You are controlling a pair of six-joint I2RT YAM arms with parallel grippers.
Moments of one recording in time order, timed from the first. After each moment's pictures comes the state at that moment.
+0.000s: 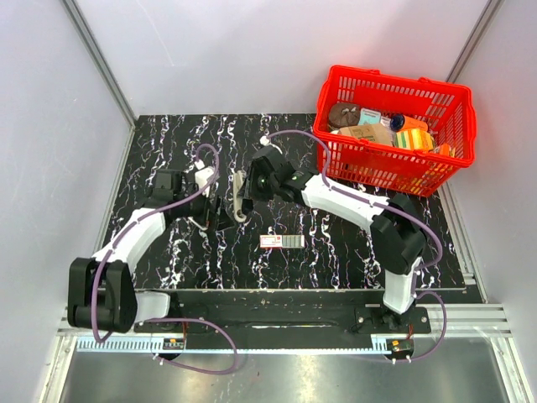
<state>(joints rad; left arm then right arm) -0.11 1.26 0.76 -0.40 0.76 0.18 0.83 1.89 1.53 -0.33 -0.03 0.83</state>
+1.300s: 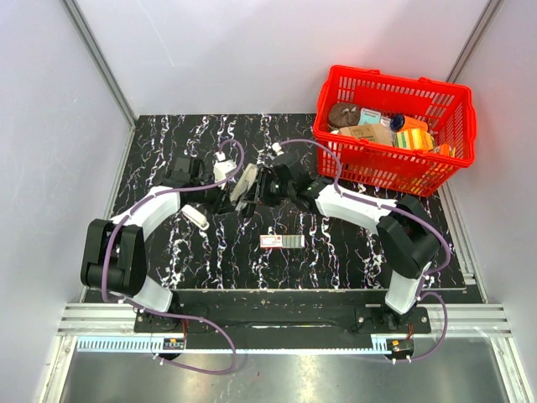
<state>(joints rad) -0.19 1.51 0.93 -0.40 0.72 0.37 0.77 1.80 1.26 -0.01 -0.22 0.89</state>
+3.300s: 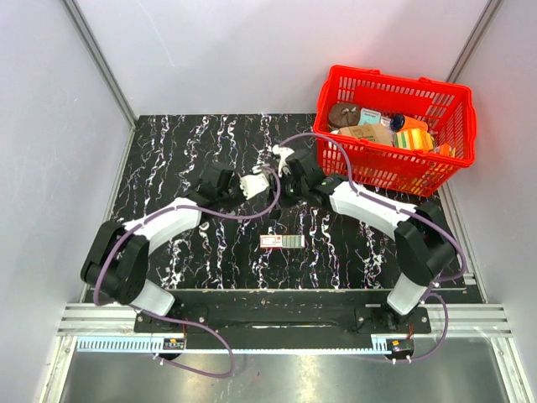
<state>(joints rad) -0.49 1.51 0.87 -0.08 0.06 0.71 0.70 1.71 1.22 -0.24 -0.22 0.32</state>
